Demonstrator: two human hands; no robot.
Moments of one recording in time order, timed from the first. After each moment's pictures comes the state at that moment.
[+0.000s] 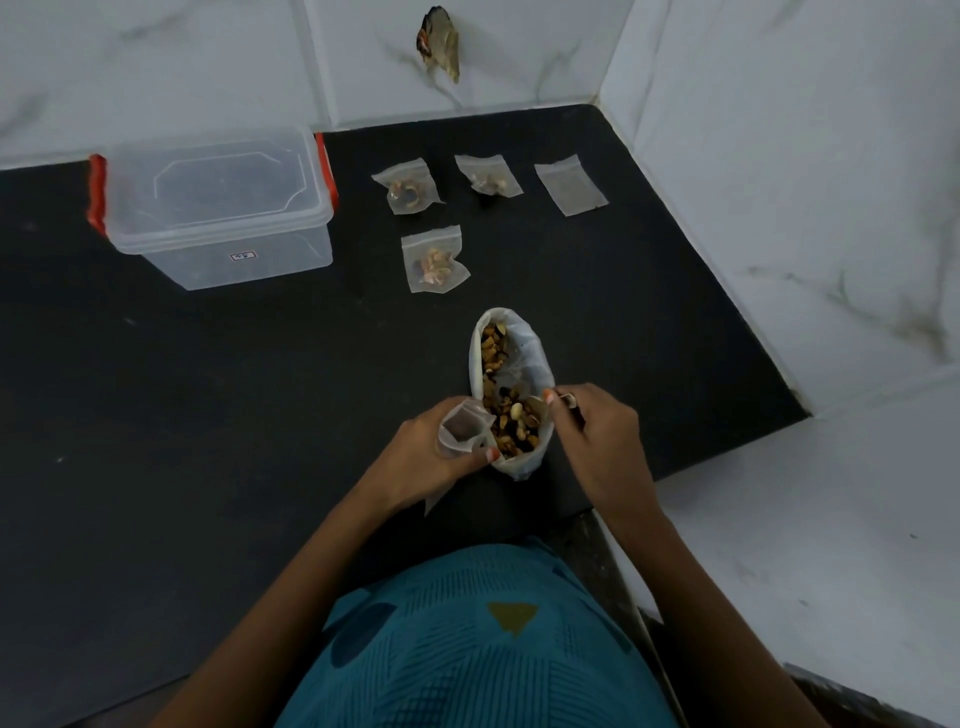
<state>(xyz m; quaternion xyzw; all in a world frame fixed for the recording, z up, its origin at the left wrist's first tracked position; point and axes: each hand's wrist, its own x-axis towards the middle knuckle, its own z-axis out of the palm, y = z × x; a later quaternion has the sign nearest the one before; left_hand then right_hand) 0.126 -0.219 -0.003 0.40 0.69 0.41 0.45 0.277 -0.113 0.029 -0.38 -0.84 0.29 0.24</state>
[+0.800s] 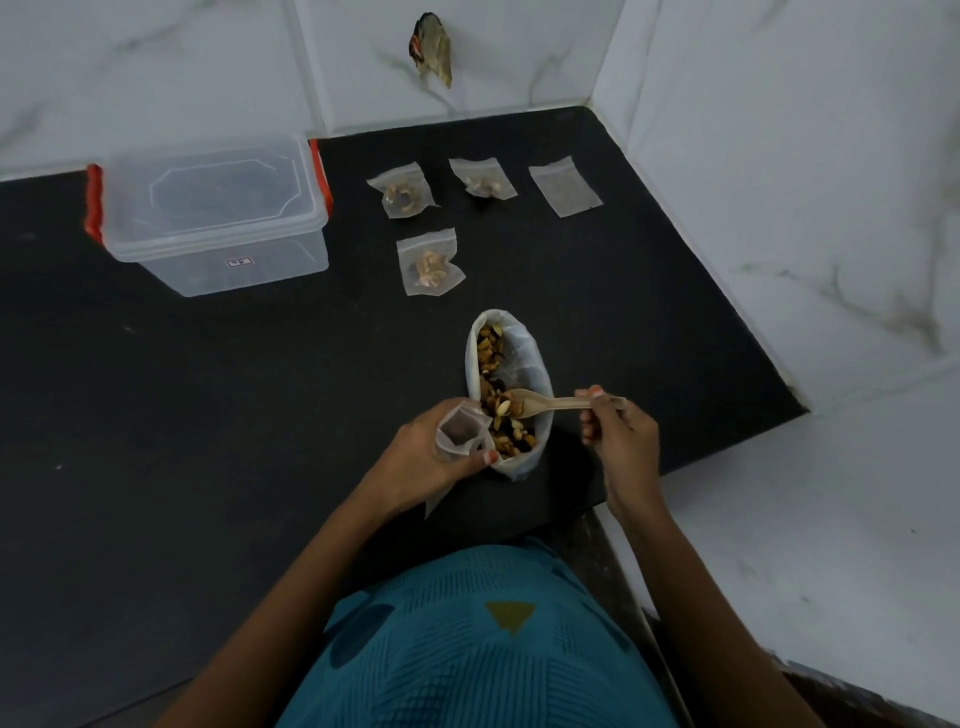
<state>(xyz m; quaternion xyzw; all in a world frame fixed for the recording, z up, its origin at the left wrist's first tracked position) 0.127 -0.219 -0.003 0.40 0.68 0.41 0.46 0.289 -0.101 0.010 -0.58 -0.50 0.57 0.30</state>
